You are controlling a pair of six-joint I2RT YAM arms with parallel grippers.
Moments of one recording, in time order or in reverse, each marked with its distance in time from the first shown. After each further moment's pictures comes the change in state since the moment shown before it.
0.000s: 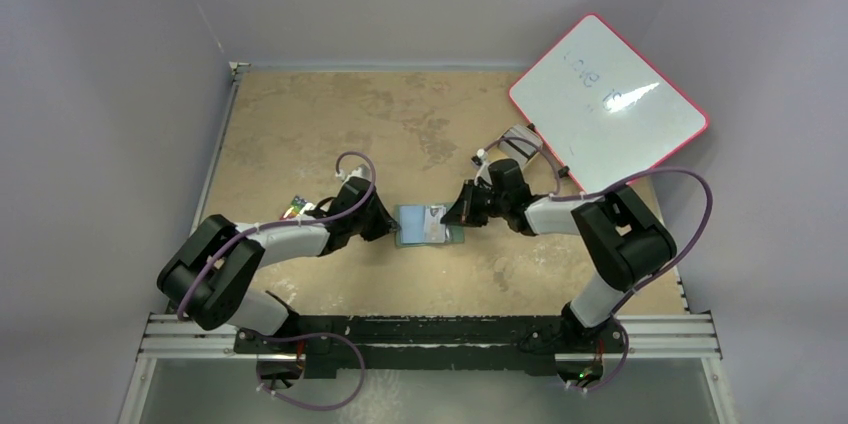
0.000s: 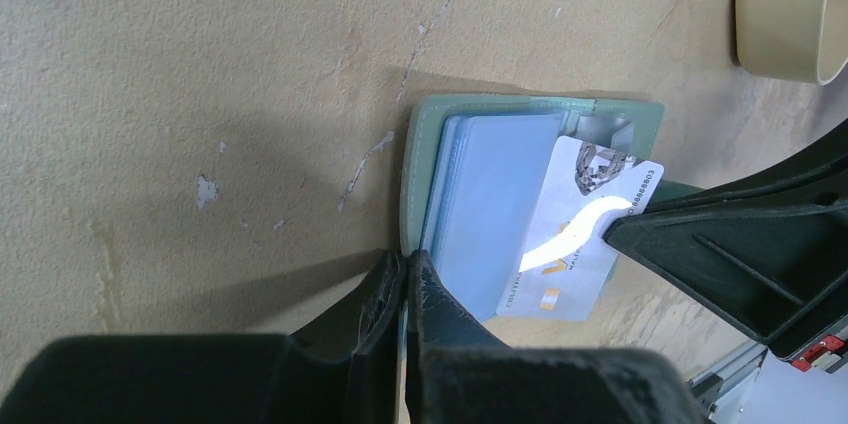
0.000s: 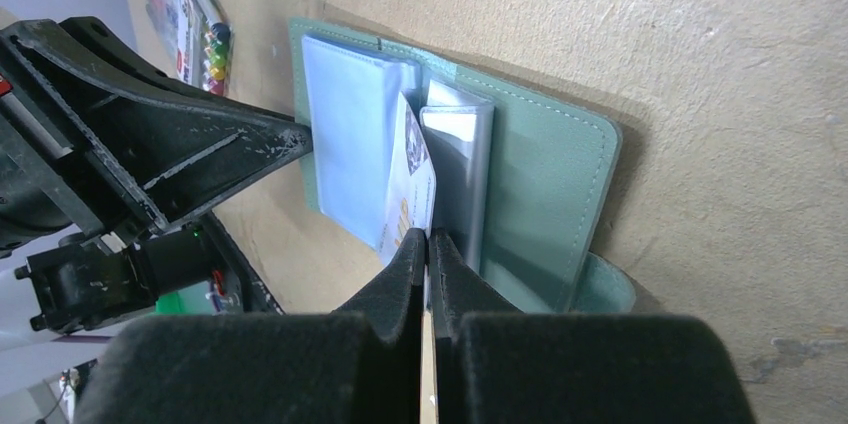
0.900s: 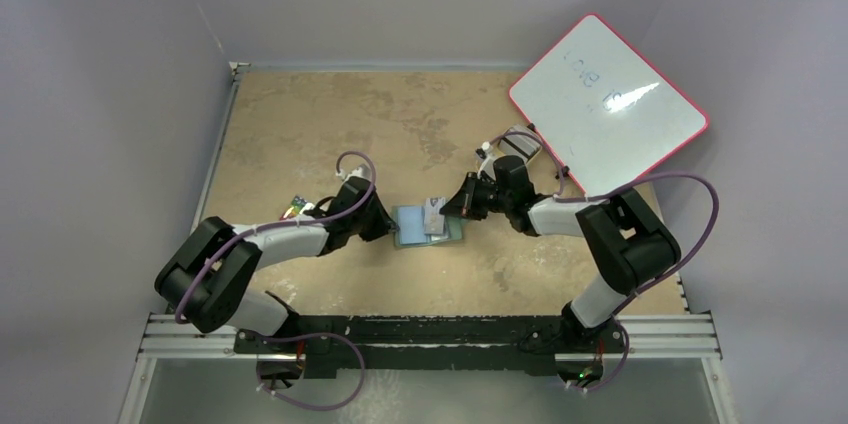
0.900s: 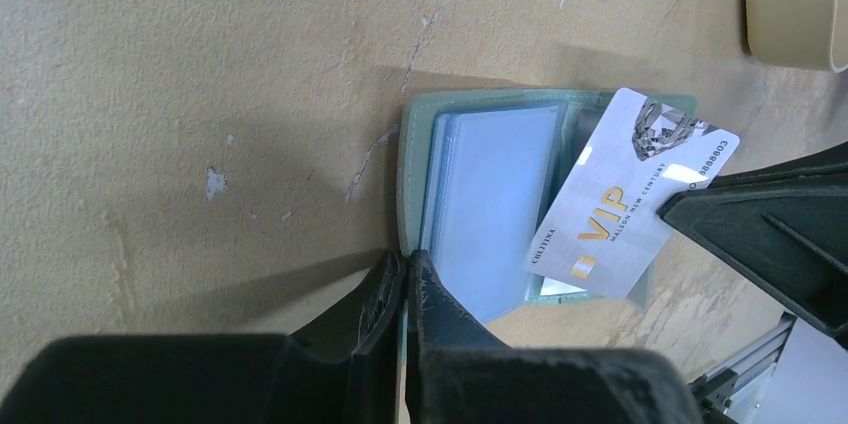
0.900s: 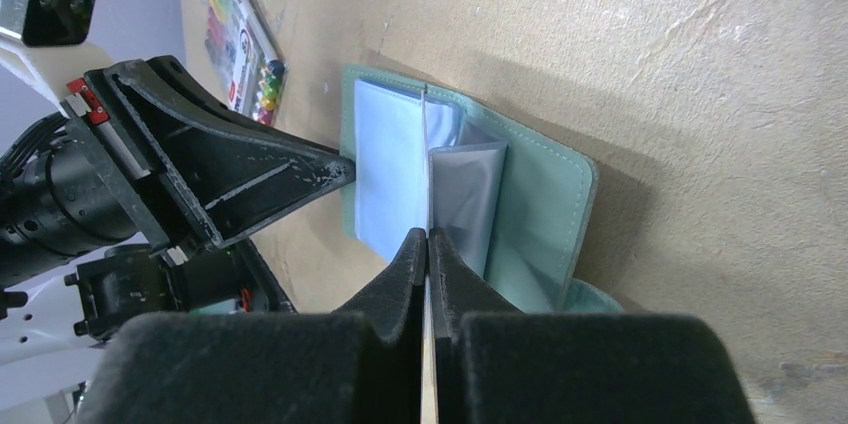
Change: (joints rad) left arm 0.000 -0.015 0.011 -0.043 0.000 0.029; right arm -0.016 -0.026 -0.007 0.092 -0.005 0.037
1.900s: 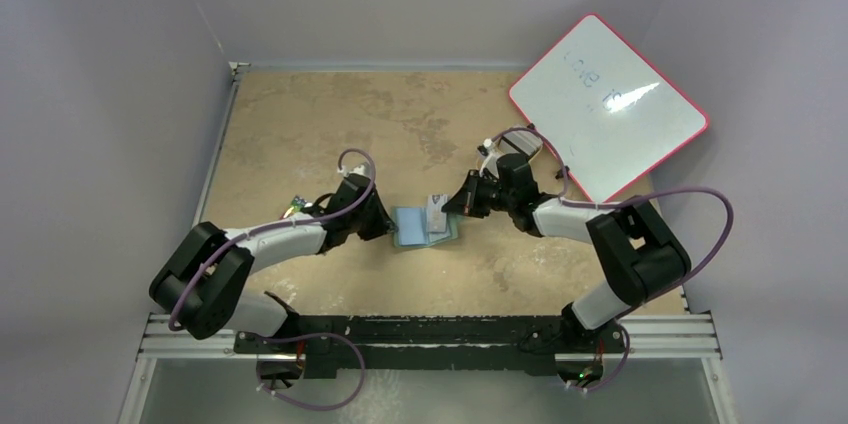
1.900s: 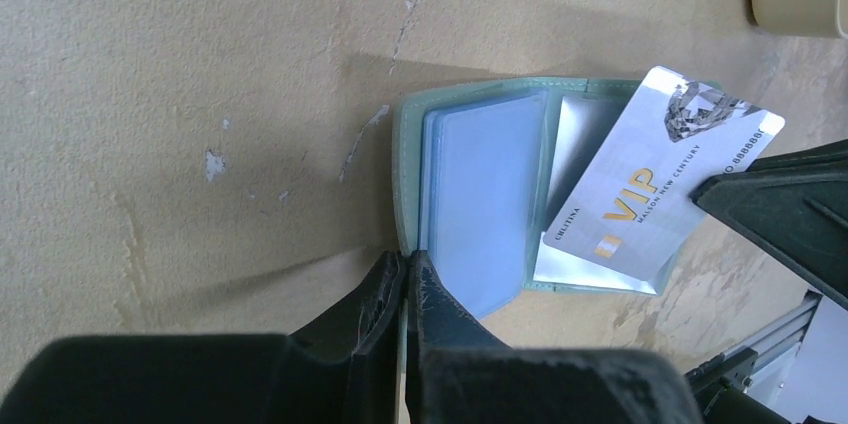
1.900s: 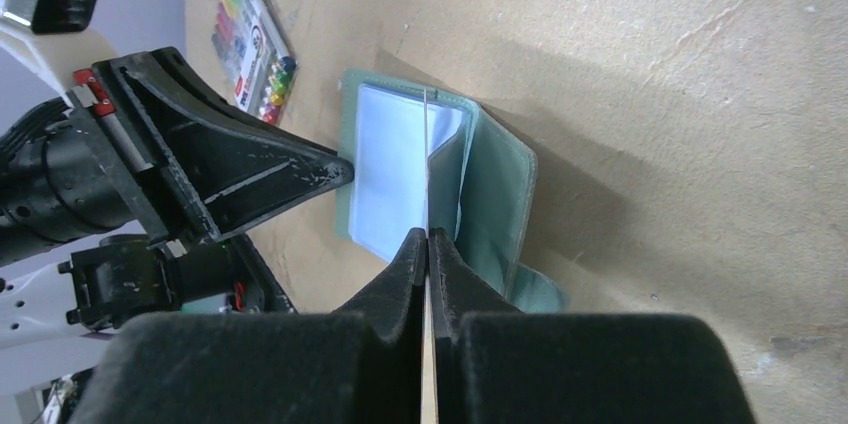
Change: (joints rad) left arm 0.000 -0.037 0.031 -0.086 0.015 0.060; right arm -0.004 -0.072 0.001 -0.058 0.011 -0.046
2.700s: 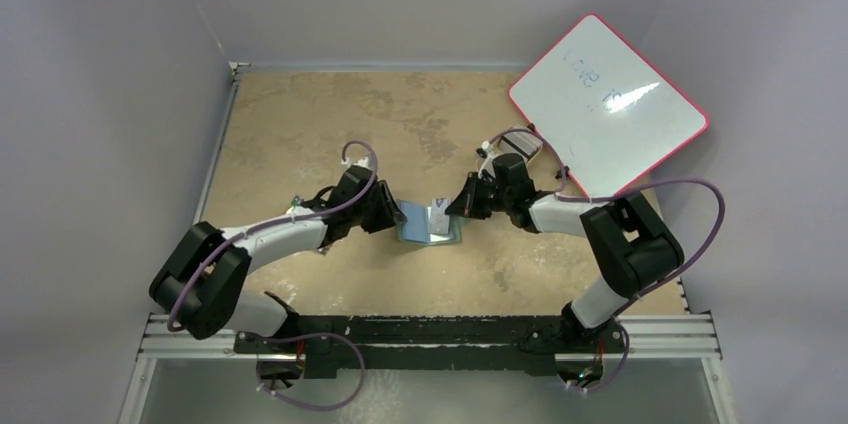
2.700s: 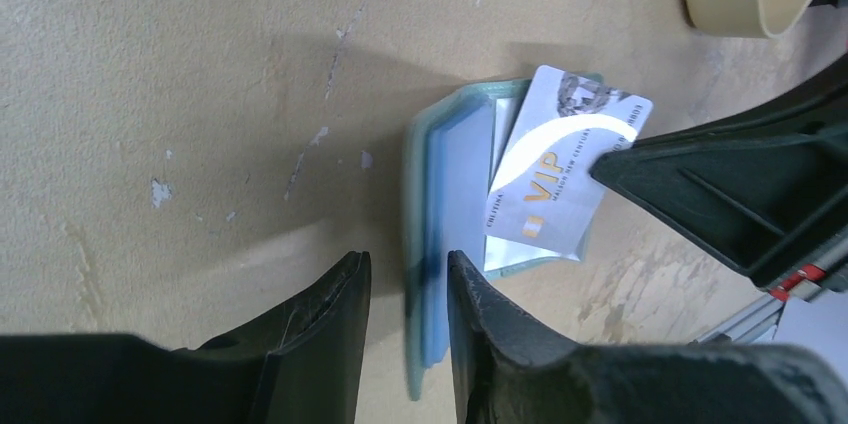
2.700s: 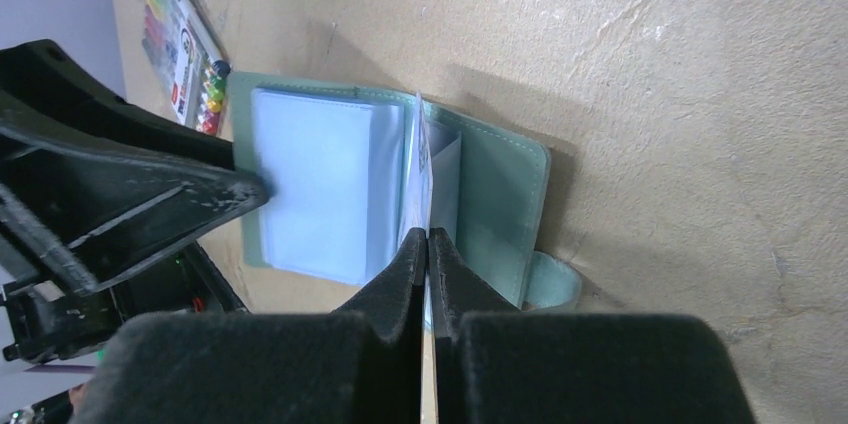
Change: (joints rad) left arm 0.000 0.023 0.066 -0.023 0.026 0.018; right arm 0.000 0.050 0.032 -0.069 0.053 -0.042
